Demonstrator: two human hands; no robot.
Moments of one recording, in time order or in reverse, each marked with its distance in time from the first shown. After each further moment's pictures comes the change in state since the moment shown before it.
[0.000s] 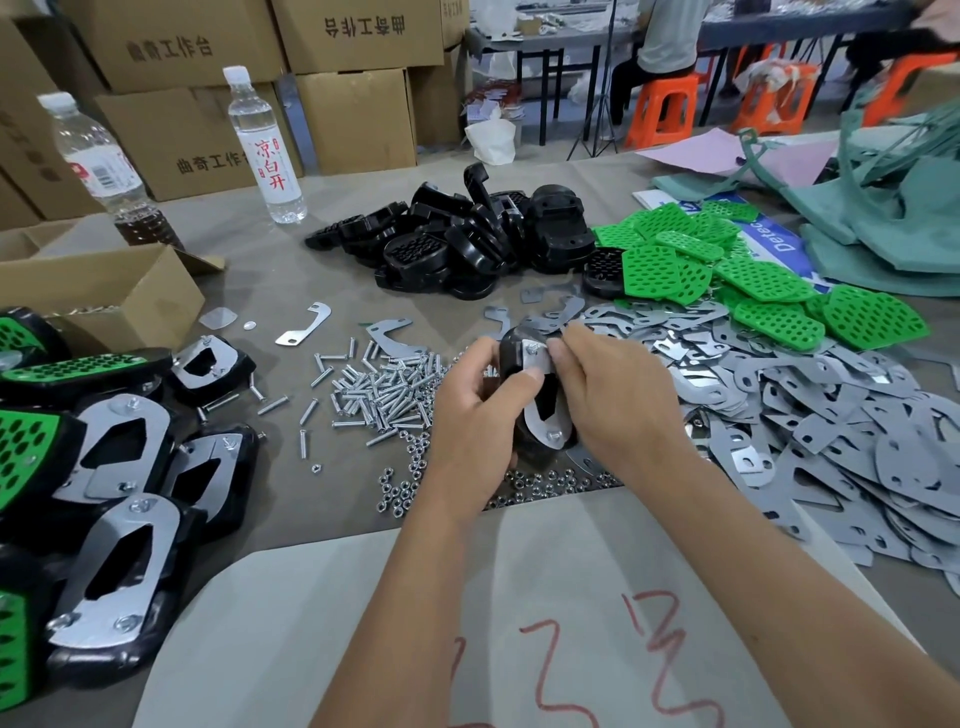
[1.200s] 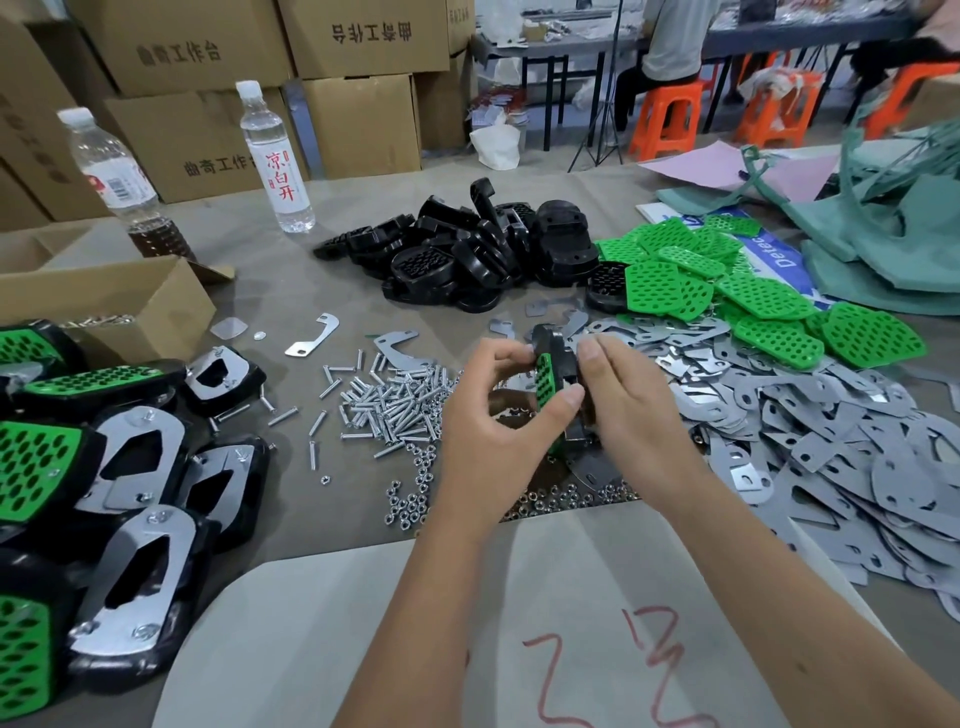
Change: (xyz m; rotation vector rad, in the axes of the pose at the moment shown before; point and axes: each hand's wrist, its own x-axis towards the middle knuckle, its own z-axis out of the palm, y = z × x) left_hand -0.004 0.009 0.005 0.188 0.061 0.180; right_hand -0.002 -0.008 -0.014 0.662 -0.018 0.264
